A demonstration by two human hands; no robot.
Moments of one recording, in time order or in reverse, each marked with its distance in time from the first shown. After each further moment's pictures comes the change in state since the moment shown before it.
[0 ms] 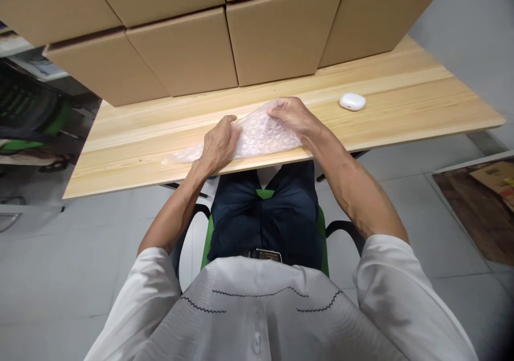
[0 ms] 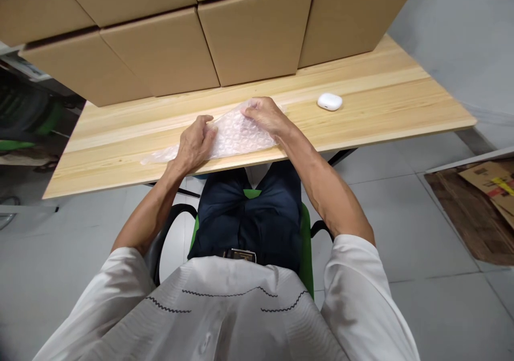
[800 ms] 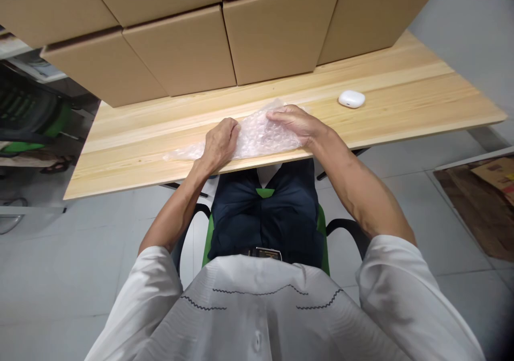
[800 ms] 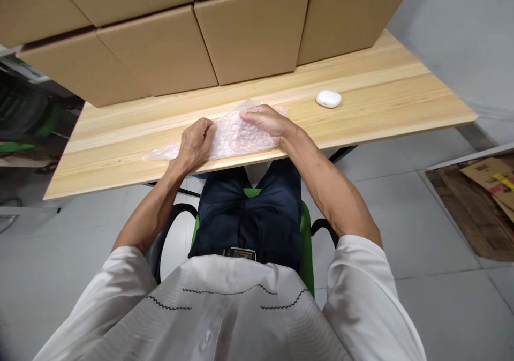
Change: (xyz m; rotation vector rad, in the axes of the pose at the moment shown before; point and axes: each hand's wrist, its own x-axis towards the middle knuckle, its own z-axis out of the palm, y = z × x) left_hand 0.004 0.001 0.007 -0.016 0.029 0.062; right_hand -0.019 0.001 -0.006 0.185 -0.146 0.221
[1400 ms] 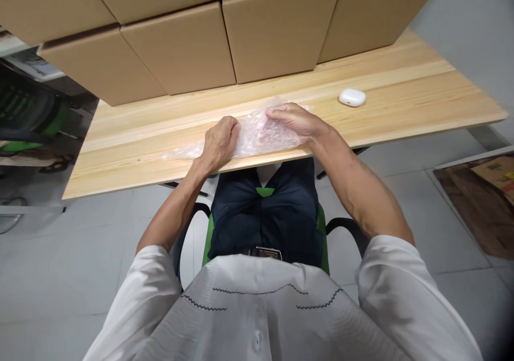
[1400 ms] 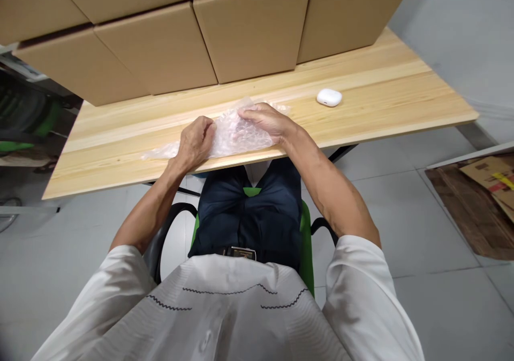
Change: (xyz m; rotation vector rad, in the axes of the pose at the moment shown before) left_hand 0.001 0.006 -0.002 0.011 -0.009 0.007; right_hand -0.009 -0.011 0.011 -0.029 -0.019 -0.008
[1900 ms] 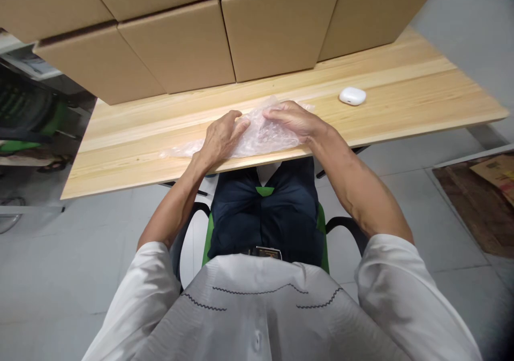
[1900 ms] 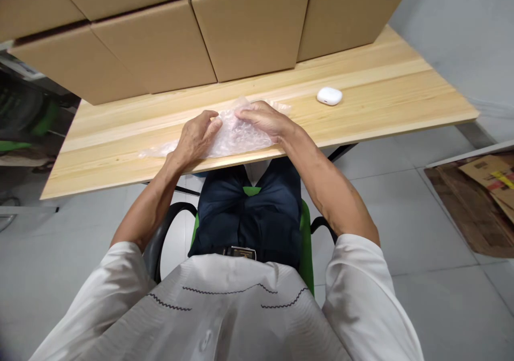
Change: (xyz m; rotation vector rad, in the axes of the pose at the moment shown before) left_hand 0.014 0.004 -0.005 -0.046 -0.095 -0.079; right_hand 0.004 0.001 -0.002 -0.065 0.000 -0.027
